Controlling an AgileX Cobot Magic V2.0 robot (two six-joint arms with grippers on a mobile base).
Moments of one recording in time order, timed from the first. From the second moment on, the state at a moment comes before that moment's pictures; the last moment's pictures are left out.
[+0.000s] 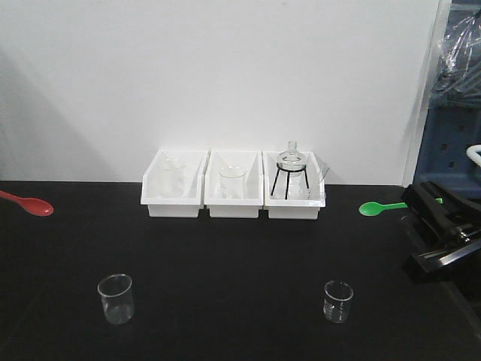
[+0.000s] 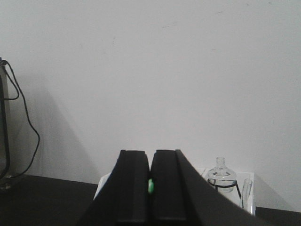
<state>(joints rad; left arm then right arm) -0.05 1.13 -0.56 0.10 -0.99 -0.49 0.07 1.20 -0.58 -0.41 -0.88 0.44</state>
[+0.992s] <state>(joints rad) -0.05 1.13 -0.56 0.10 -1.00 -0.49 0.07 1.20 -0.57 -0.41 -0.88 0.44</state>
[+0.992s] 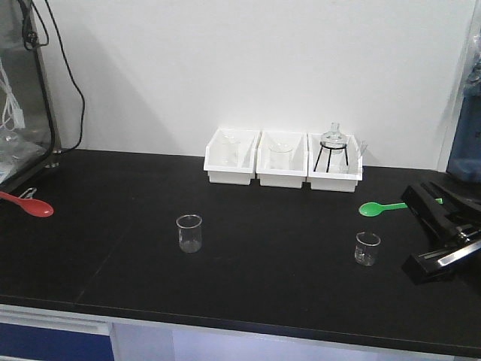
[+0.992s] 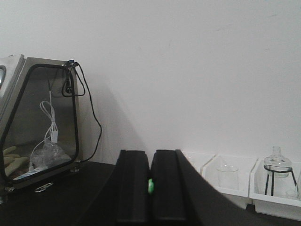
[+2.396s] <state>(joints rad) -0.05 1.13 -0.56 0.10 -1.00 -0.49 0.07 1.20 -0.57 -0.41 -0.88 0.44</state>
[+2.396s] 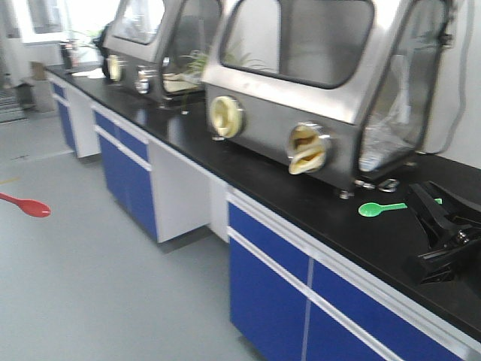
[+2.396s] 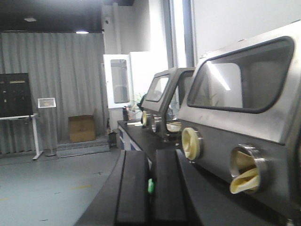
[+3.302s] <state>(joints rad) -0.05 1.13 -0.56 0.10 -1.00 -0.49 0.07 1.20 -0.57 -0.41 -0.88 0.44</state>
